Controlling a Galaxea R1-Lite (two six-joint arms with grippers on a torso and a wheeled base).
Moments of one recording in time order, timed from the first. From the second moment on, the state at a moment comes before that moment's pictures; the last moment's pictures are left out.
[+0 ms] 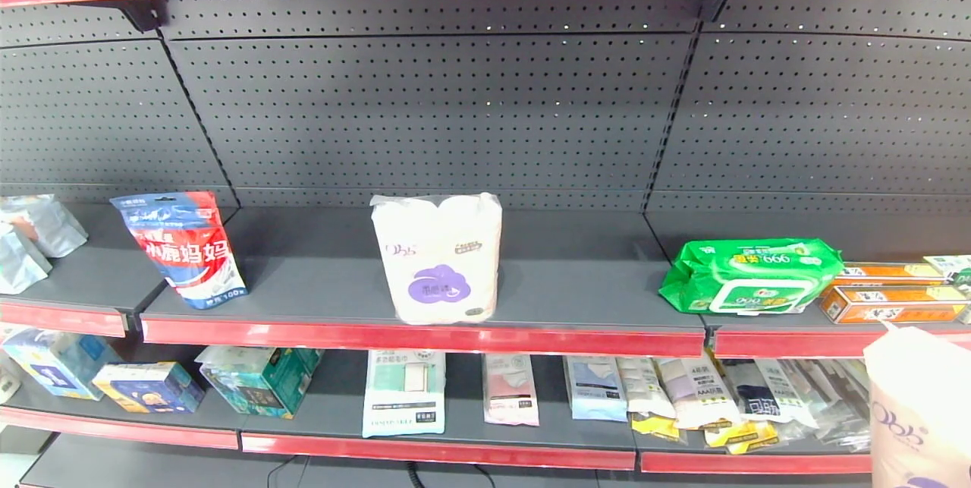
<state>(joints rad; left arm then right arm) 0.04 0.05 -0.13 0.23 -0.21 0.02 -0.08 0.42 -0.33 0.17 0.09 -0.38</state>
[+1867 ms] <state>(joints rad) 0.00 0.00 -0.11 0.18 -0.02 -0.04 0.10 1.09 -0.56 -0.28 0.21 -0.28</state>
